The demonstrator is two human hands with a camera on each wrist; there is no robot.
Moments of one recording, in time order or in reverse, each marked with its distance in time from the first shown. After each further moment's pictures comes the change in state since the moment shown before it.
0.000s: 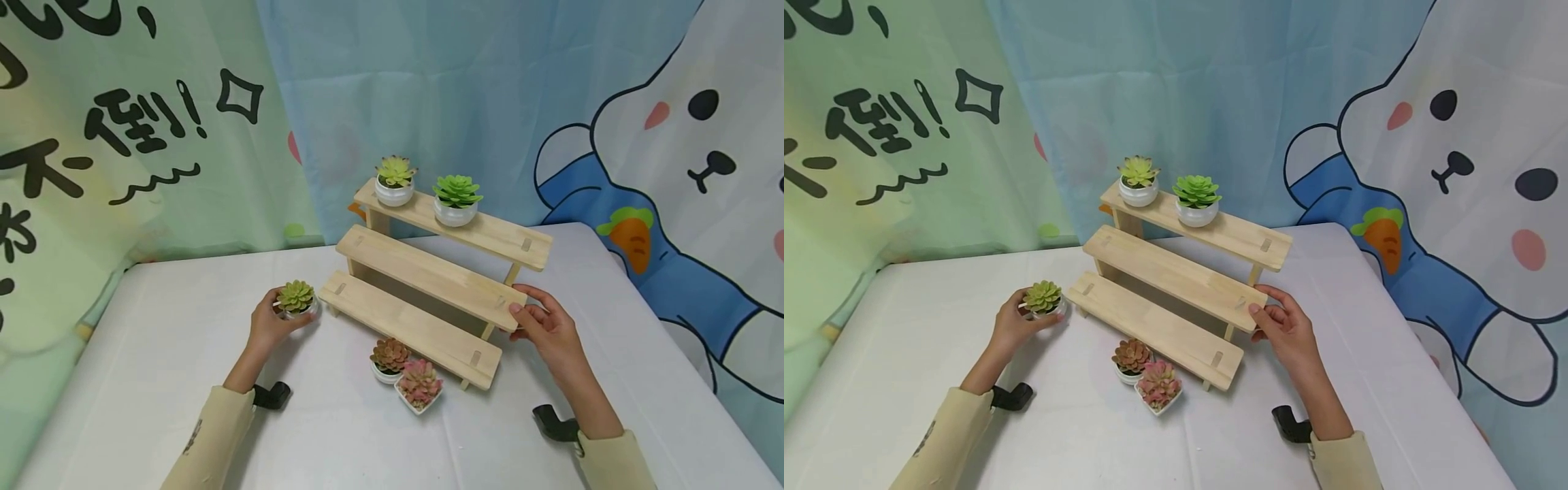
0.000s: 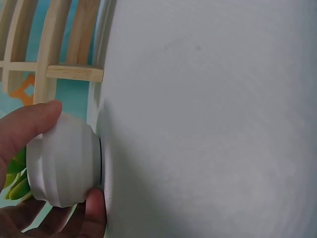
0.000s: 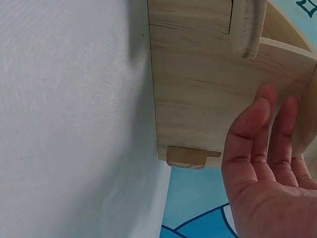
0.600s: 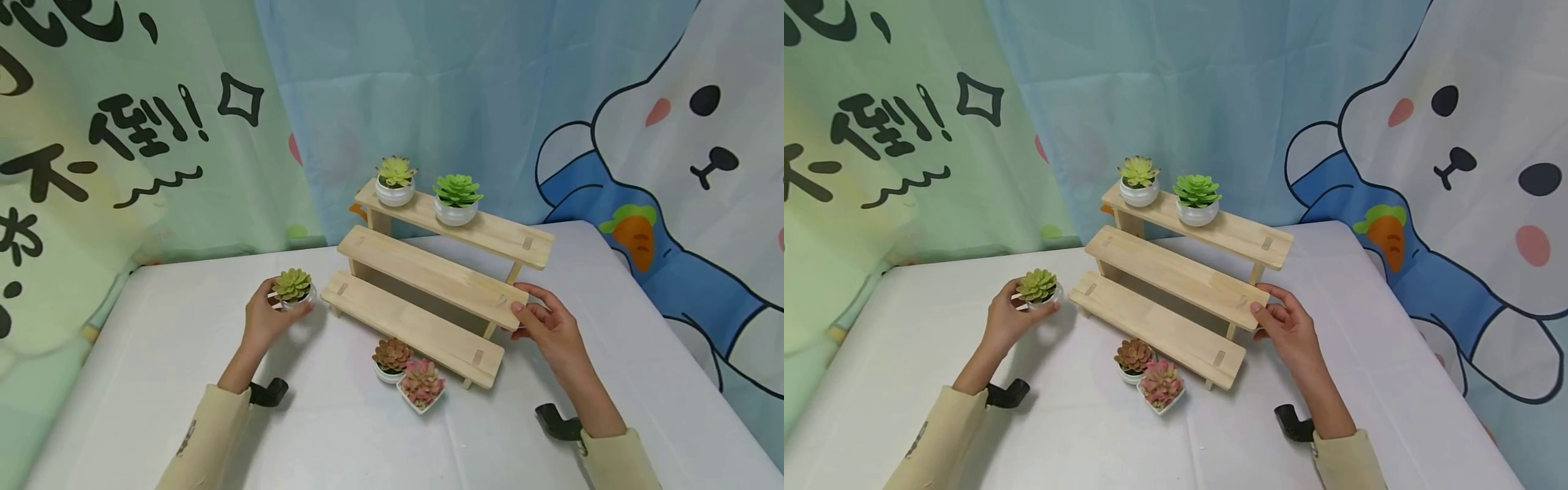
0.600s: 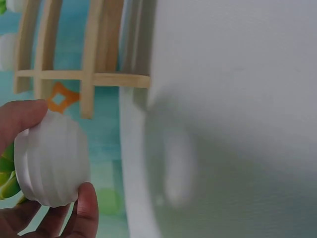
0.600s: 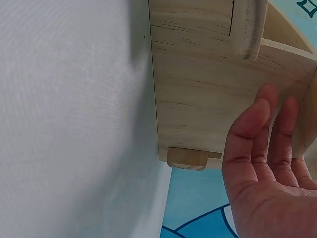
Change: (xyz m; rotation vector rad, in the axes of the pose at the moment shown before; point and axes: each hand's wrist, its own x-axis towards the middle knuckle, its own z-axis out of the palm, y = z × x) left_hand -0.003 0.019 -0.011 -0.009 0.086 0.090; right_hand 0.000 0.001 0.000 0.005 -0.005 0.002
